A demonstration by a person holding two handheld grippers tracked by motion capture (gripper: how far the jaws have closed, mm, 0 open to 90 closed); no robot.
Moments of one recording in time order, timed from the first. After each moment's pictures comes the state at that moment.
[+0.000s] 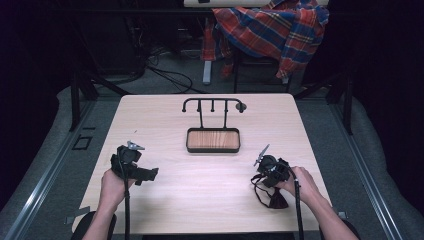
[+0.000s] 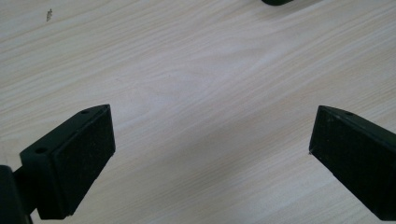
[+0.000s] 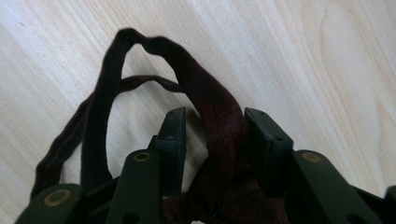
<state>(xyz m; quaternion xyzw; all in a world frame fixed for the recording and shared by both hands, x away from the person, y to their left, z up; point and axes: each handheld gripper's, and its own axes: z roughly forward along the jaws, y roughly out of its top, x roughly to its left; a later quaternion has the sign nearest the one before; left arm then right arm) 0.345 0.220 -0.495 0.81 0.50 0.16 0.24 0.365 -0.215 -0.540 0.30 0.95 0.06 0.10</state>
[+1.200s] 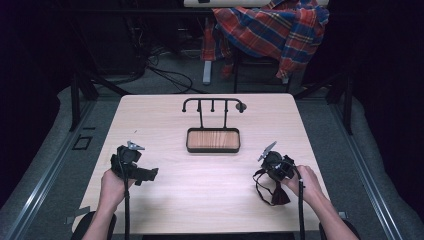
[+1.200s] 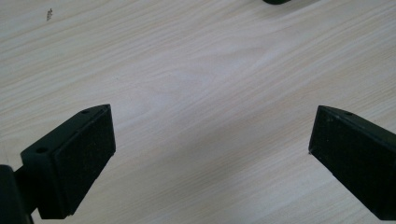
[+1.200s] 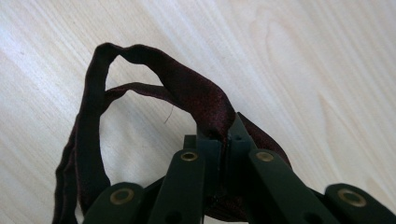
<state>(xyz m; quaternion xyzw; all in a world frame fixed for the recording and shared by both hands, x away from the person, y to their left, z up) 0.345 0.221 -0.495 0.81 0.50 0.16 0.24 0.358 -0.222 -0.517 0.32 0.93 0.09 0.16</state>
